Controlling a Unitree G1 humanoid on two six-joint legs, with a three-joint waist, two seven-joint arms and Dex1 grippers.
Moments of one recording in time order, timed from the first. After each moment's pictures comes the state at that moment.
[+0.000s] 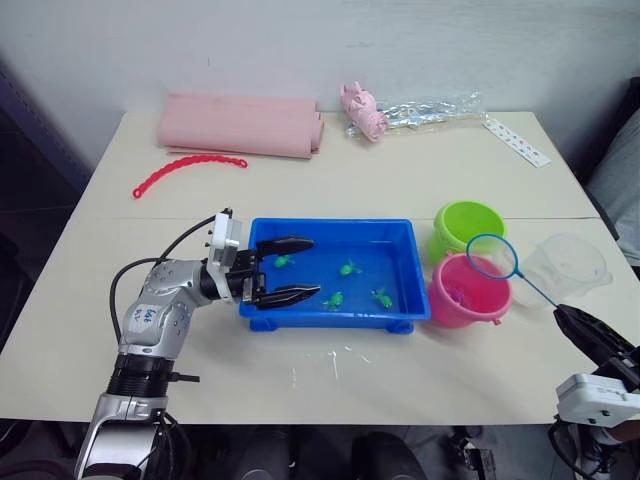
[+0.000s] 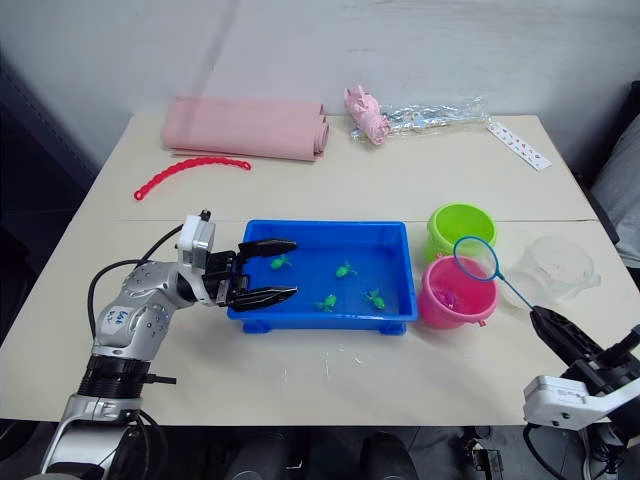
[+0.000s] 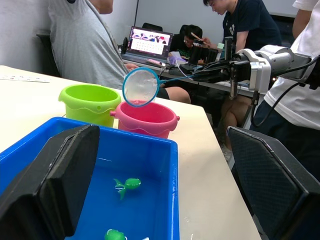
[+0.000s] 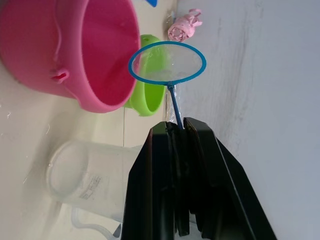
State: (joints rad) left arm -0.46 0.44 0.02 0.04 -0.58 0.28 -1.19; right arm 0.55 -0.68 -0.75 -0.31 -0.45 -0.77 0.36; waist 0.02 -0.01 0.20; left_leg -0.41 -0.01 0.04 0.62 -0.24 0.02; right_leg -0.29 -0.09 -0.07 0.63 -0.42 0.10
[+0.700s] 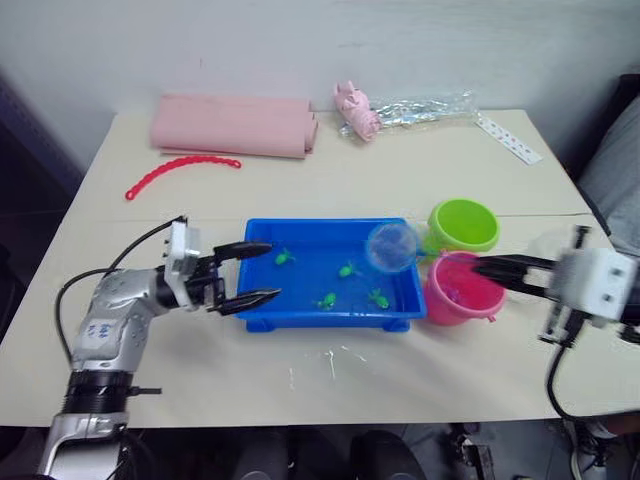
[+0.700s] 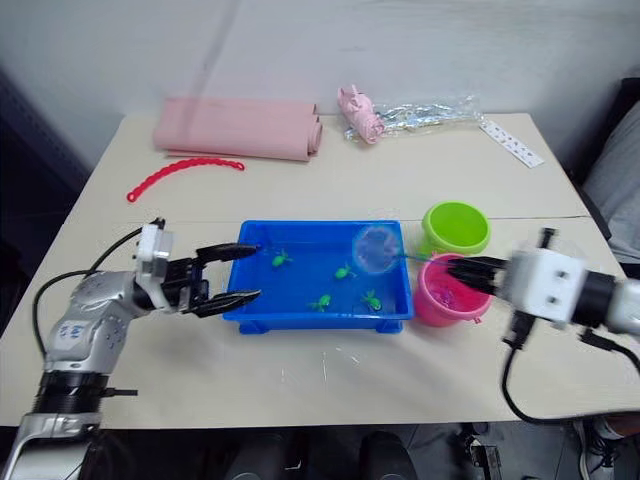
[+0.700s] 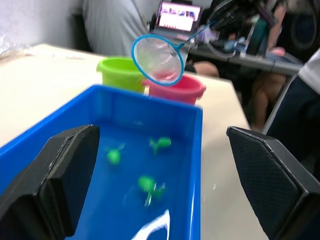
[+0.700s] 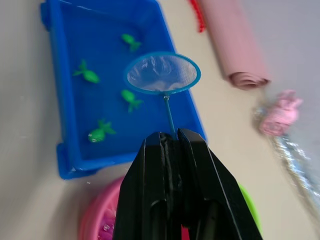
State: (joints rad) left arm -0.33 0.63 0.13 0.06 -0.55 0.19 -1.24; right arm -0.11 -1.23 -0.14 -0.40 0.44 0.05 0.94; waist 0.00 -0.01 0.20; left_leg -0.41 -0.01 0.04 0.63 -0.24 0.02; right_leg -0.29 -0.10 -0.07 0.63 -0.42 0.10
